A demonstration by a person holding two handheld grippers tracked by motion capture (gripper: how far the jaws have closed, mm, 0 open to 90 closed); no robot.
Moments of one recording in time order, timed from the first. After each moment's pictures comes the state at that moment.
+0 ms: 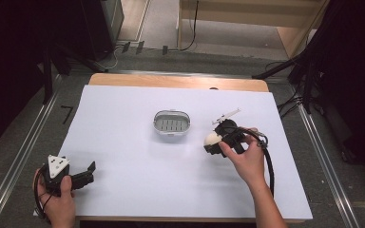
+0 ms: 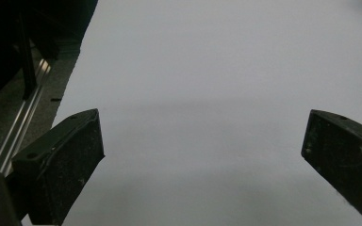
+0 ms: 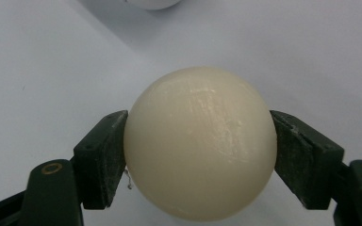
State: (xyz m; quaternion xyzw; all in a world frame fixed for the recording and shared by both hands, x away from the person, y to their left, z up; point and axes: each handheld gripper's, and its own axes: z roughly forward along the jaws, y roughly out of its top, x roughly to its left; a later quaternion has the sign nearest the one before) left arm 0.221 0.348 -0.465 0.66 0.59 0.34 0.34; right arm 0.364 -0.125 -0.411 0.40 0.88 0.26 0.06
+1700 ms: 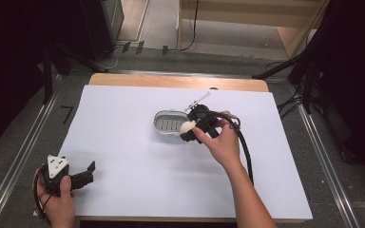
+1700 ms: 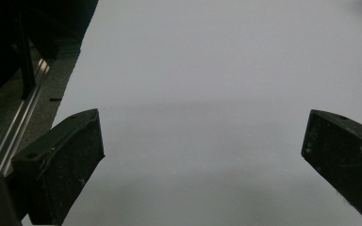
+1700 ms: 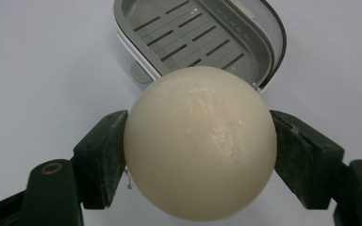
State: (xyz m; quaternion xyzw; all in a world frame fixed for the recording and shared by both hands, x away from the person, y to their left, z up) left arm 0.221 0.349 -0.465 0.66 0.59 0.34 0.34; right arm 0.396 -0.050 -0.386 0.36 0.90 0.26 0.04
